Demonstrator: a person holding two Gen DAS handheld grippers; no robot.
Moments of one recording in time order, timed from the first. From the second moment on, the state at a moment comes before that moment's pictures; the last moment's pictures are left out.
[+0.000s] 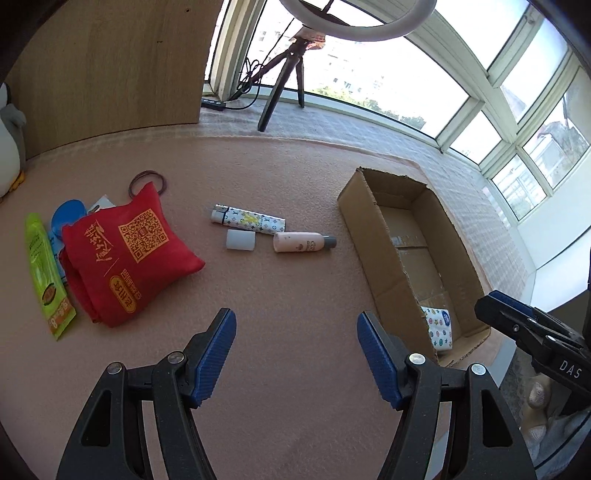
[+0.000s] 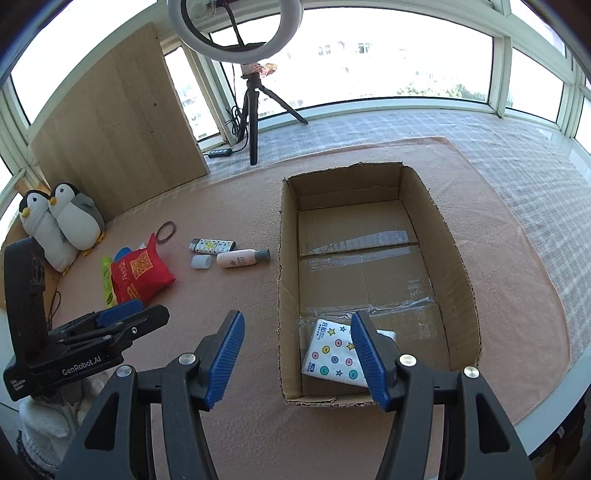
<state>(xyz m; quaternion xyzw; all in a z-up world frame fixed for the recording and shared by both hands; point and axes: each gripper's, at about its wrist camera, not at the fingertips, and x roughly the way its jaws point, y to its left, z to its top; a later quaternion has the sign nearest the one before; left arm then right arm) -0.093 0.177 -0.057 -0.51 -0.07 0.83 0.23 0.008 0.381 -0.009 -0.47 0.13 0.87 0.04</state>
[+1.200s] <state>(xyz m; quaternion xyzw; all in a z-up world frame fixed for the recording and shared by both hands) -0.226 0.061 -0.097 -0.54 -0.08 0.83 0.09 0.011 0.319 -0.015 -0.48 0.12 0.87 0.04</state>
